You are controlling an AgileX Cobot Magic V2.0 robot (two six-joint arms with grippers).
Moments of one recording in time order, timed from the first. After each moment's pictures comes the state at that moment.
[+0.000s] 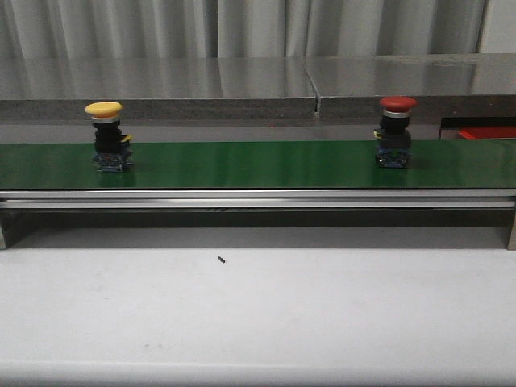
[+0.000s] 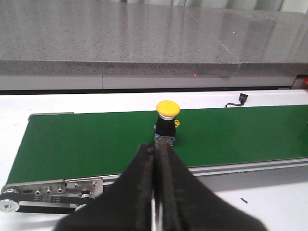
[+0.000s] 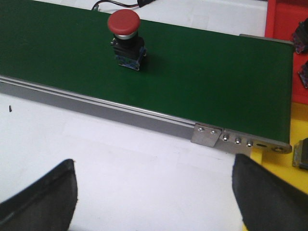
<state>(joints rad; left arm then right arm) 0.08 0.55 -0.48 -0.99 0.44 0.89 -0.14 0.94 -0.80 0.44 0.71 -0.48</state>
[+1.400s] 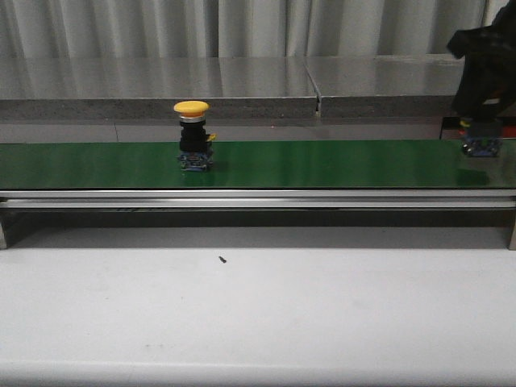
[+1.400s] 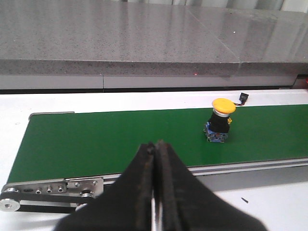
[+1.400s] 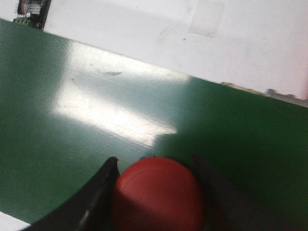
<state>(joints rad) 0.08 0.55 -0.48 -0.99 0.44 0.89 -0.10 1.79 -1.42 0.38 0.77 -0.47</state>
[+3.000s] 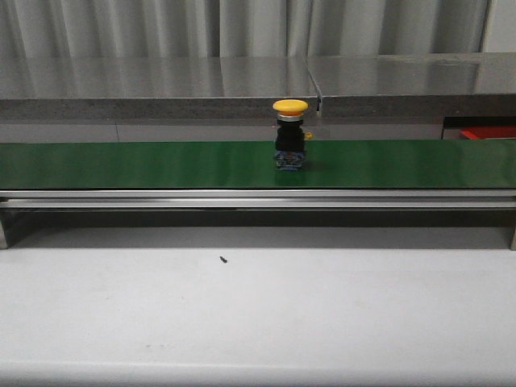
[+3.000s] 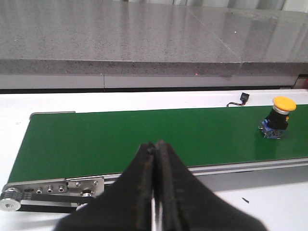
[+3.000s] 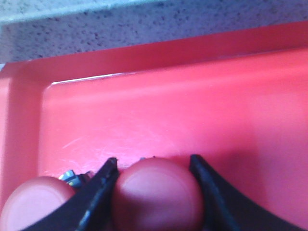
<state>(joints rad) 0.08 0.55 -0.48 -0.99 0.44 0.89 -0.45 2.42 -2.19 0.38 0.74 -0.37</state>
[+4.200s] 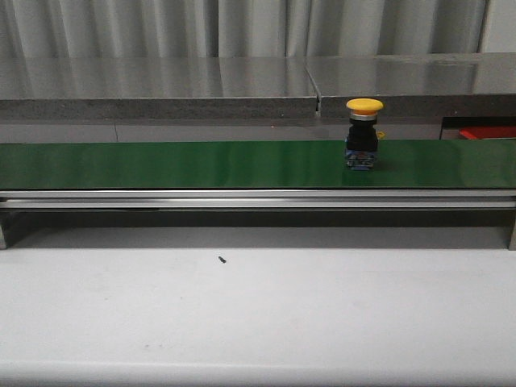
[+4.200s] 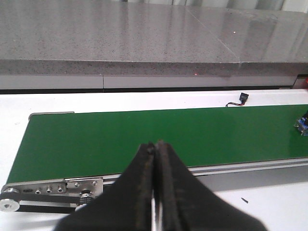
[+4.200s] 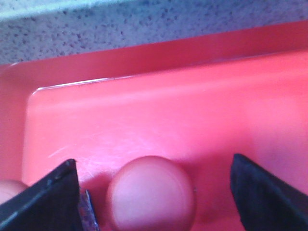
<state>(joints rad) 0.08 0.55 -0.48 -0.99 0.44 0.89 -0.45 2.46 -2.23 0.38 0.72 -0.37</state>
